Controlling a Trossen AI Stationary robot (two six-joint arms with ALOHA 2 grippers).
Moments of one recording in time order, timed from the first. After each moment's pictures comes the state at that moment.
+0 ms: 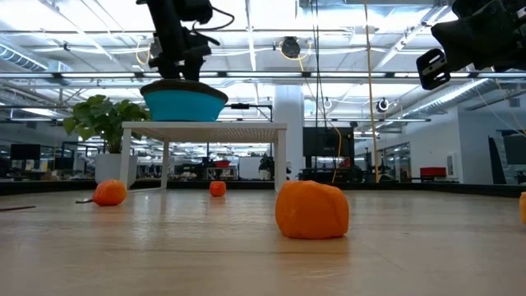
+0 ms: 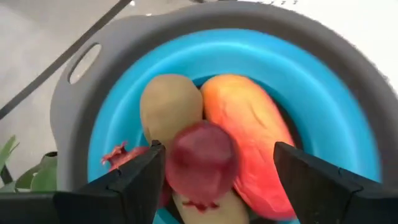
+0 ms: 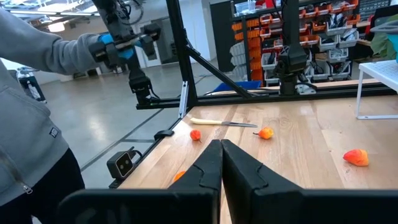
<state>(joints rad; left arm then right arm) 0.62 1.53 1.53 -1.04 -0.24 -0.13 0.02 0.31 0.13 0.21 -0.34 0.20</state>
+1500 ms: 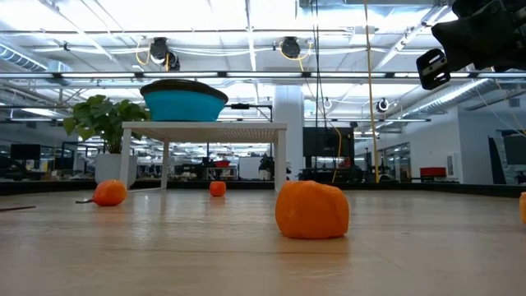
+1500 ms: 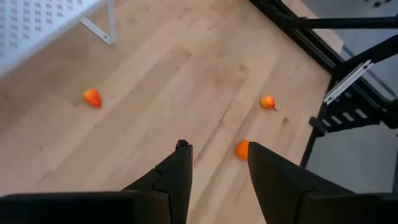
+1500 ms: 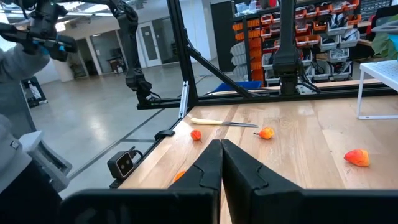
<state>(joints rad) -0.31 1.33 1.53 -1.05 -0.26 -0.92 0.02 0.31 0.13 0.21 -0.34 0.20</state>
